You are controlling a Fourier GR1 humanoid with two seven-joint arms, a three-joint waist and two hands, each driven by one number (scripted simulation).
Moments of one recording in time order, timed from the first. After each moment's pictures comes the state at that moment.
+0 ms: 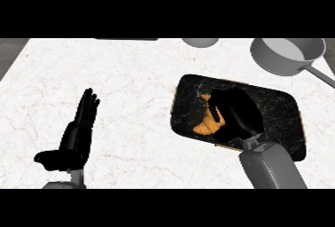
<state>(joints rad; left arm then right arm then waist) -0.01 0.08 -0.11 -1.58 0.04 0.19 -0.12 -0.33 -0.09 0.22 -1.55 1.17 0.17 0.05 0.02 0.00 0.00</state>
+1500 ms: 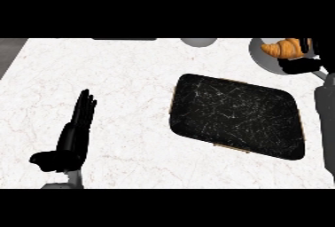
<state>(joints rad) 0.00 0.07 -0.08 -1.58 0.03 0.16 -0.13 -0.69 -0.36 -0.27 -1.25 1.10 0.03 0.04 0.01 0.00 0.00</state>
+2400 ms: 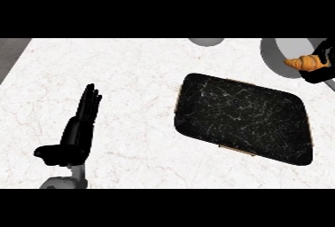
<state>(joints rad) -0.04 0.06 -0.09 -1.59 0.02 0.15 -0.09 -0.90 -0.58 -0.39 -0.41 1.09 -0.15 -0.23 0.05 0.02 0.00</state>
